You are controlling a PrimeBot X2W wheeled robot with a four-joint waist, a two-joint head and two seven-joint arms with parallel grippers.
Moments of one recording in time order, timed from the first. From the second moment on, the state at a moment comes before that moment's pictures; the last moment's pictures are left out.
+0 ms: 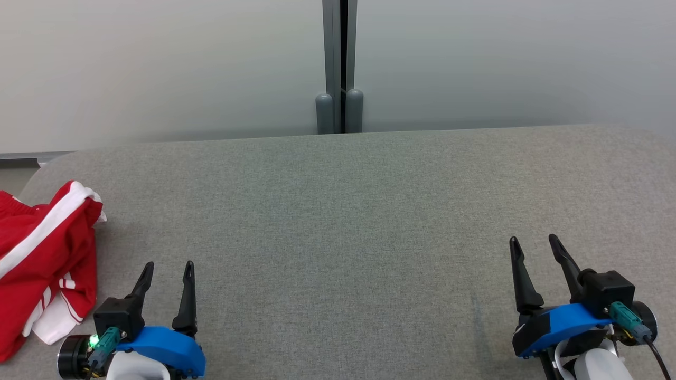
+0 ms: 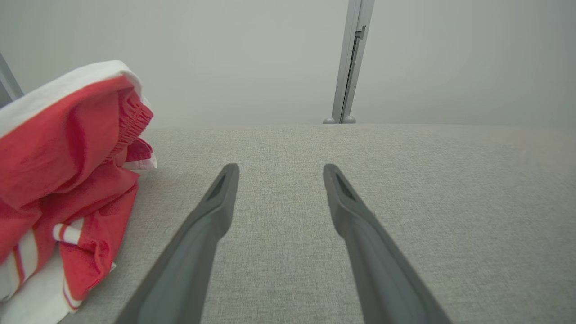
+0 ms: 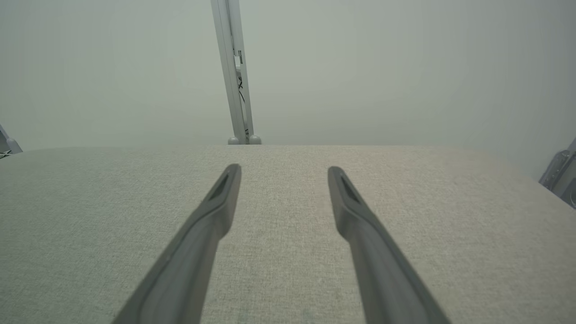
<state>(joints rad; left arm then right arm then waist) -0.15 0.14 -0.04 0.51 -0.17 -0.13 -0.25 -0.18 -0.05 -0.05 0.39 0.07 0.13 -0.25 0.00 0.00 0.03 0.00</state>
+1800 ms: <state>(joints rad) -0.17 0.14 0.09 0.59 -0.14 -0.13 -0.26 -0.22 -0.05 0.01 0.47 0.03 0.13 -0.26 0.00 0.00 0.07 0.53</state>
